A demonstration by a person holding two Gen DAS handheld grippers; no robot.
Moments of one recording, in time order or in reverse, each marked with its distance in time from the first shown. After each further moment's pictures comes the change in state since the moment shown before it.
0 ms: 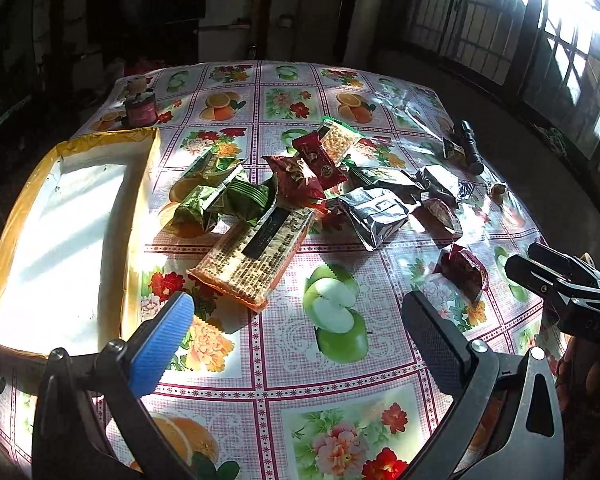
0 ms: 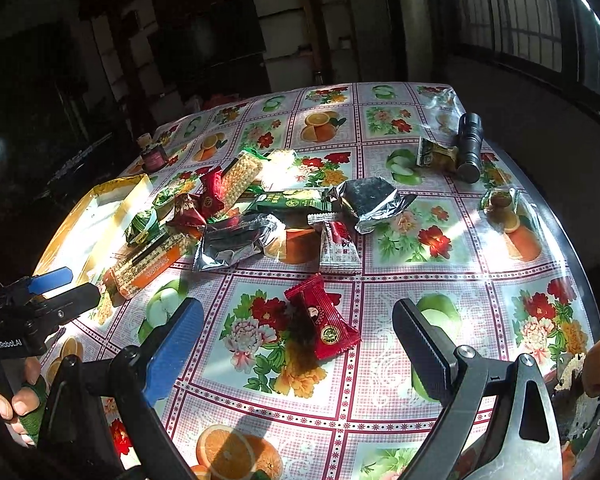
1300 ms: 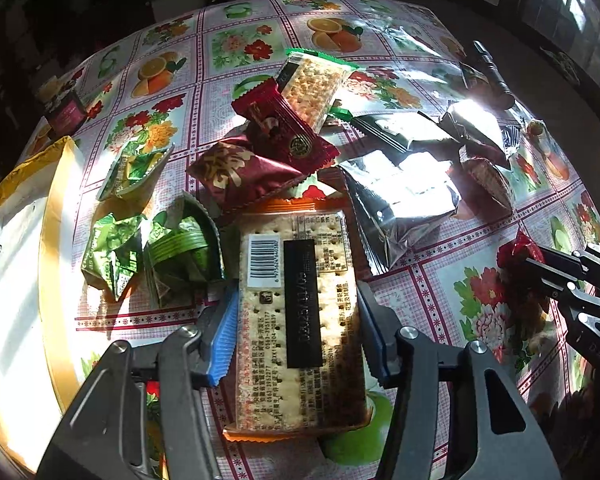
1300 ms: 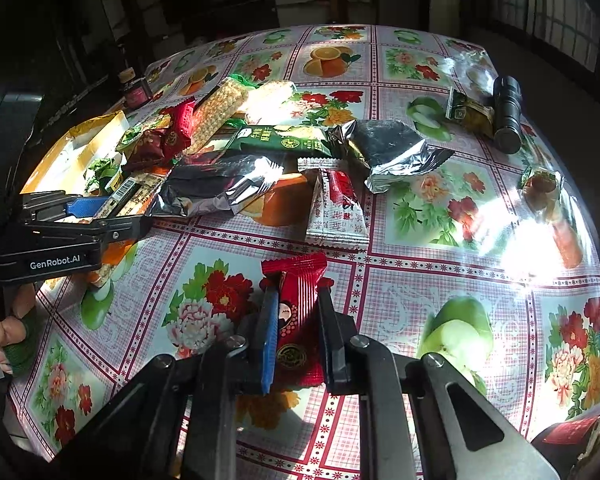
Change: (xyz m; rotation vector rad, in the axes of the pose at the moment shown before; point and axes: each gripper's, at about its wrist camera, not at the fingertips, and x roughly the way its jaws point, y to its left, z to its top) left arm 0.098 -0.023 0.039 0.167 0.217 0.006; right arm 0.066 -0.009 0.000 -0.090 0.192 -0.014
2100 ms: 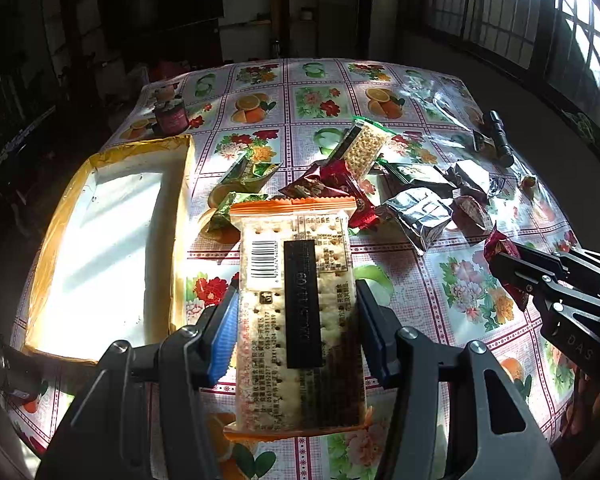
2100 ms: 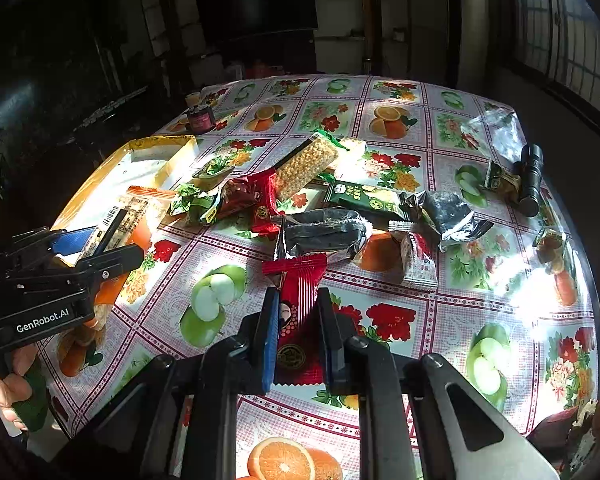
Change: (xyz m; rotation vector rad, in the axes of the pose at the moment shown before) left arm -0.106 0.026 -0.058 -0.163 -0.192 0.133; right arm -0.050 0.073 0.011 -0.096 -0.116 0.064
